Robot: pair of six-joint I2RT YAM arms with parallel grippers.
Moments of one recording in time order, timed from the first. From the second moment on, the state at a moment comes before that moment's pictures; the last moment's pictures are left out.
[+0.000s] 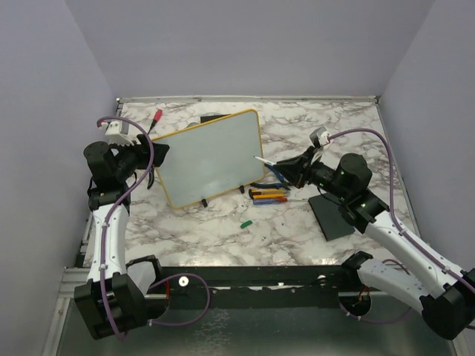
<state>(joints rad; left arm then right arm) 0.26 0.98 0.76 0.04 0.67 -0.31 0.55 0.91 0.72 0.14 -0.35 0.20</state>
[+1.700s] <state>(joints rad) 0.16 0.90 0.66 -0.13 0.54 -0.29 0.55 0.94 0.72 0.21 -0.41 0.23</state>
